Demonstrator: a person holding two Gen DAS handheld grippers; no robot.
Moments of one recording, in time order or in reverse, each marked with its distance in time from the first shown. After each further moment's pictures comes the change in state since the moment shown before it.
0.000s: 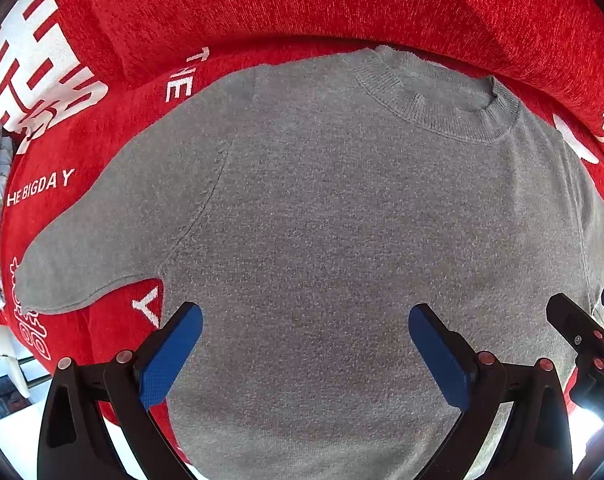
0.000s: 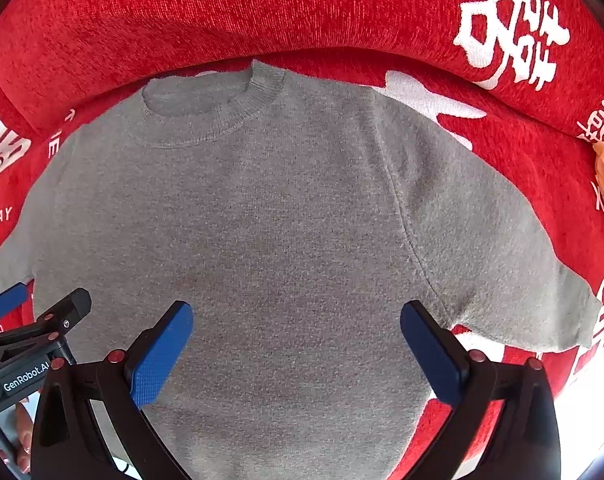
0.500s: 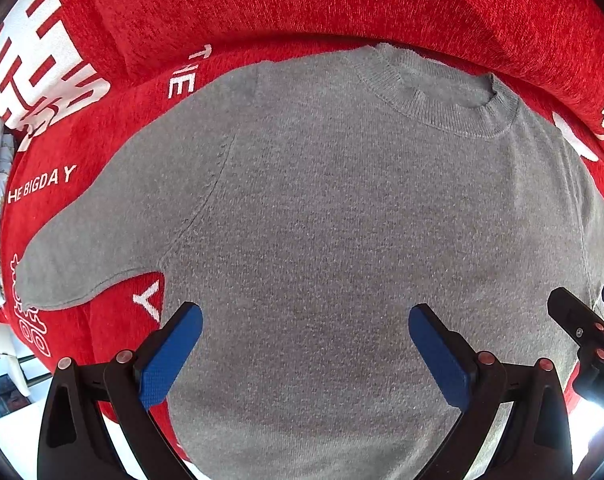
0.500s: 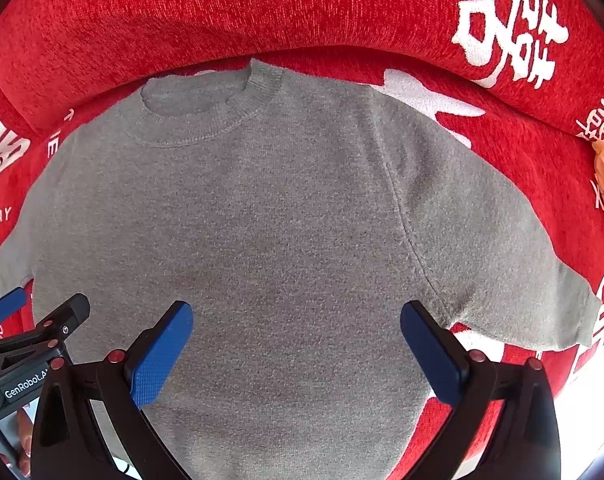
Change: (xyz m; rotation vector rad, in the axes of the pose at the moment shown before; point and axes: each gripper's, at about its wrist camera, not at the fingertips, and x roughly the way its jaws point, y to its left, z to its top) left arm -0.001 0.001 -0.007 0.002 -0.002 0.001; right arm -0.002 -0.010 -0.009 0.004 0.001 -0.005
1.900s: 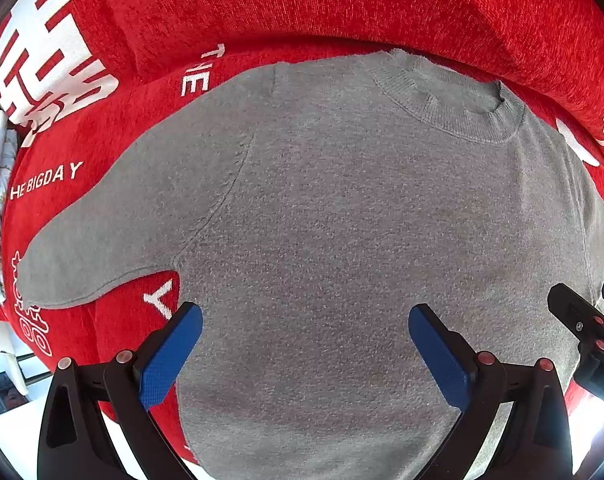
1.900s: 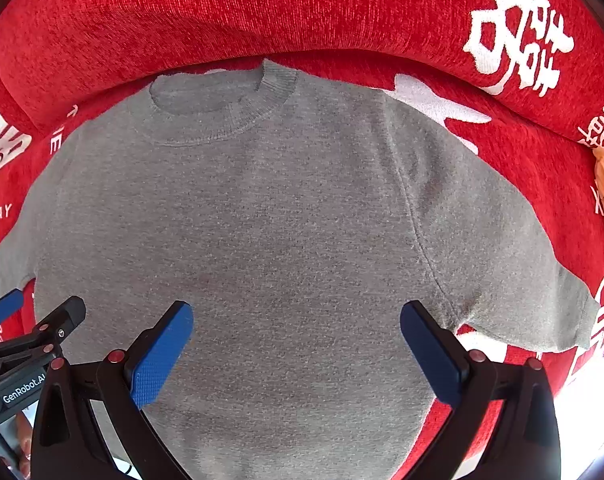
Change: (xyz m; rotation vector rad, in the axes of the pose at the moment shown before) left arm -0.001 0.015 -0.001 -0.003 -0.010 -0.001; right arm 0.002 0.010 0.000 0.012 -0.004 -0.006
